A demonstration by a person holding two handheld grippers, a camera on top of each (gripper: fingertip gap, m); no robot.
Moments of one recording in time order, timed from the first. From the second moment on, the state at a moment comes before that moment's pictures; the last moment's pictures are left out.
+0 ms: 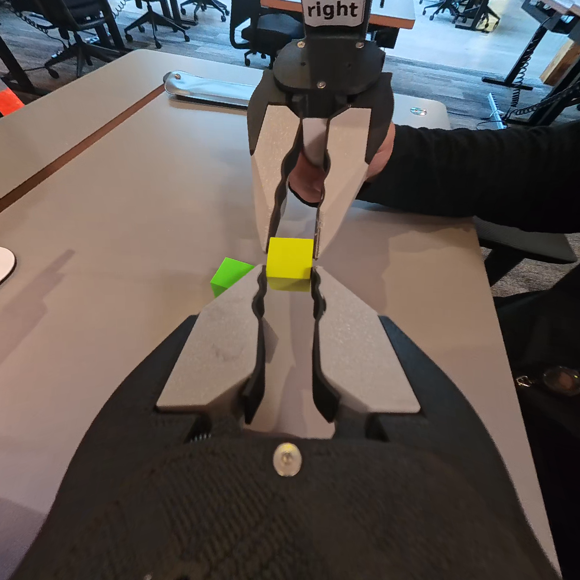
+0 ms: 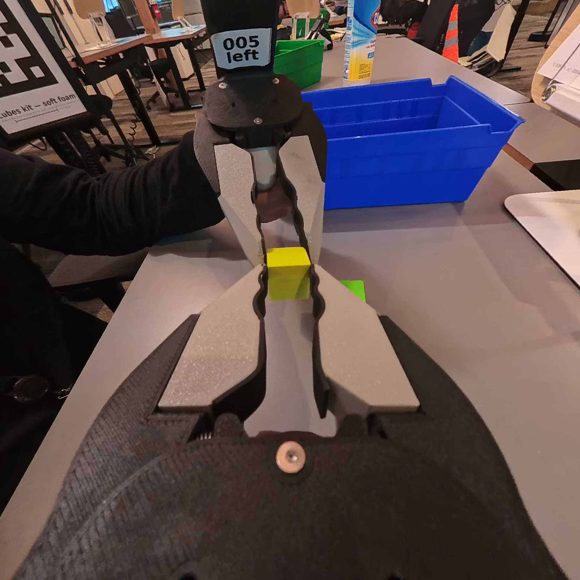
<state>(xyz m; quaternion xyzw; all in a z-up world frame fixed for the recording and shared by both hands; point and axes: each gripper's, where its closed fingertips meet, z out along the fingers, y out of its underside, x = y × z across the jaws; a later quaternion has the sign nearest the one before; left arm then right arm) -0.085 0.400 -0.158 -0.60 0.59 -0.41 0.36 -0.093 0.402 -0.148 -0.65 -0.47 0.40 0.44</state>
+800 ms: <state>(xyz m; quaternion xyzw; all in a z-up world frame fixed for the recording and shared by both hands) -0.107 0.481 -0.154 -0.71 0.40 -0.40 0.42 -0.080 0.440 -0.148 -0.68 -0.39 0.37 0.50</state>
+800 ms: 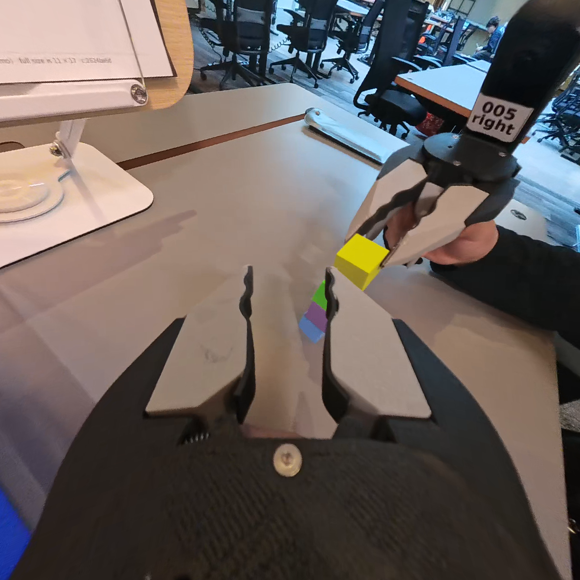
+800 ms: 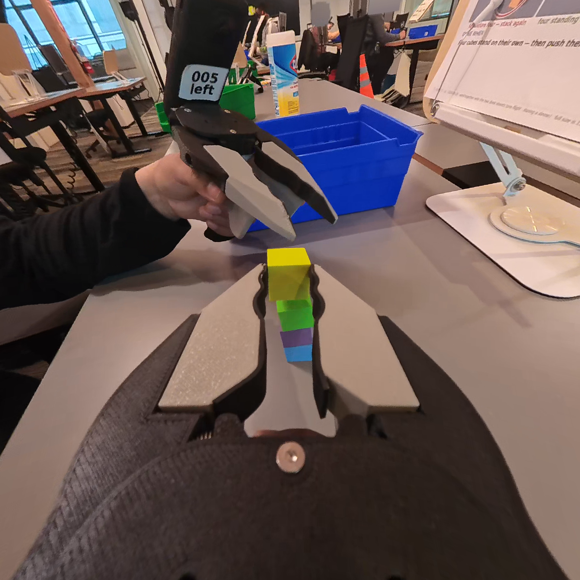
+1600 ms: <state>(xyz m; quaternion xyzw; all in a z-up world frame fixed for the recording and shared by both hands) -0.106 0.483 -0.162 -0.72 0.42 -0.37 0.42 -0.082 0.444 -0.155 -0.68 -0.39 0.36 0.50</state>
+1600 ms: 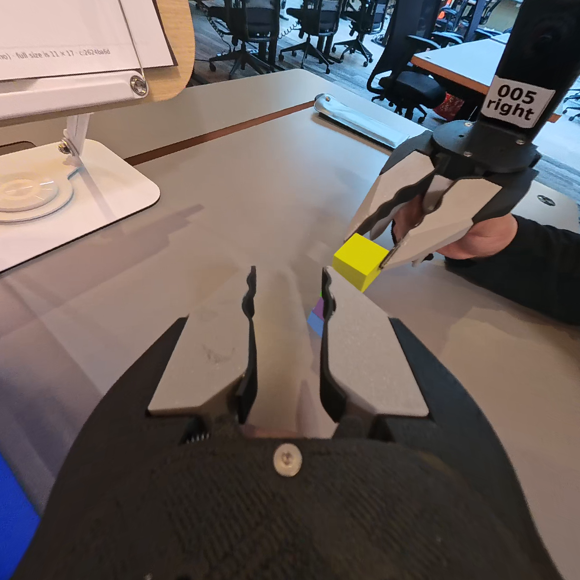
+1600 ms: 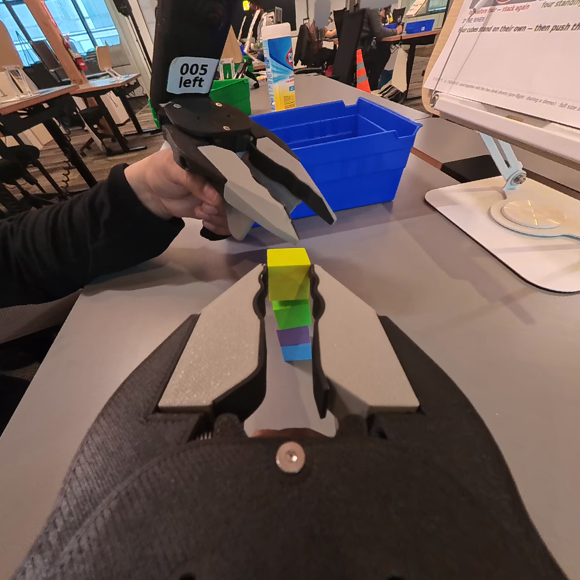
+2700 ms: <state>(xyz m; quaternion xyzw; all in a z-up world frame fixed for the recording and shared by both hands) -0.105 0.482 -0.168 -0.72 0.43 -0.35 0.42 -0.079 0.435 -0.224 -0.74 -0.46 0.31 0.37</state>
